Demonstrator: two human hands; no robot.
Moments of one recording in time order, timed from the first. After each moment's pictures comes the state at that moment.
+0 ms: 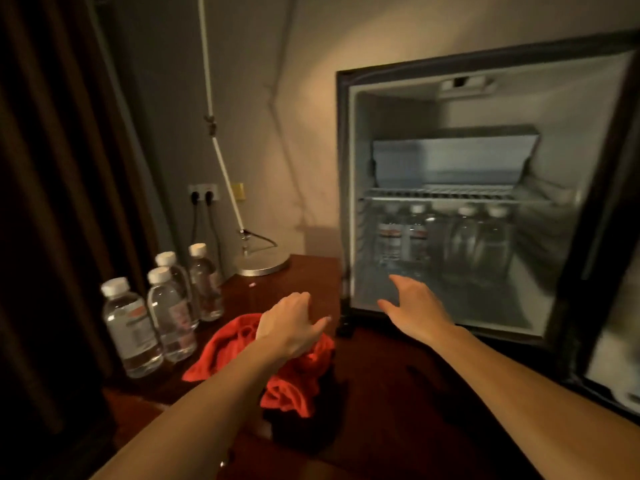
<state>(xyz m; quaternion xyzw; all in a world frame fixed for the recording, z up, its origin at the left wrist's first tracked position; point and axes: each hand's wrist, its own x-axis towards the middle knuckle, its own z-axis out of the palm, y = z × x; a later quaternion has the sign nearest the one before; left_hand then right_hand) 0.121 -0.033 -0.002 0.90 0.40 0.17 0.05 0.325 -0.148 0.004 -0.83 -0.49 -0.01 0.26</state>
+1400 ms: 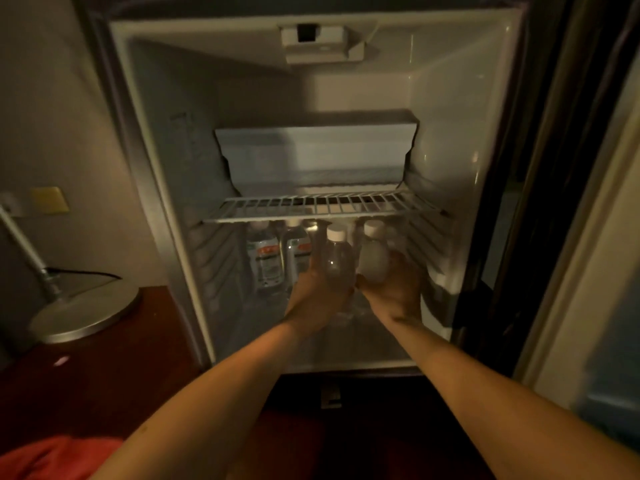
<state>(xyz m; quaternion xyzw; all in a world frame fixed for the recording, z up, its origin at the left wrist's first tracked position) 0.421 -0.033 0.009 0.85 0.22 0.31 0.36 0.510 -0.131 -0.001 -0.85 -0.22 -0.15 0.45</state>
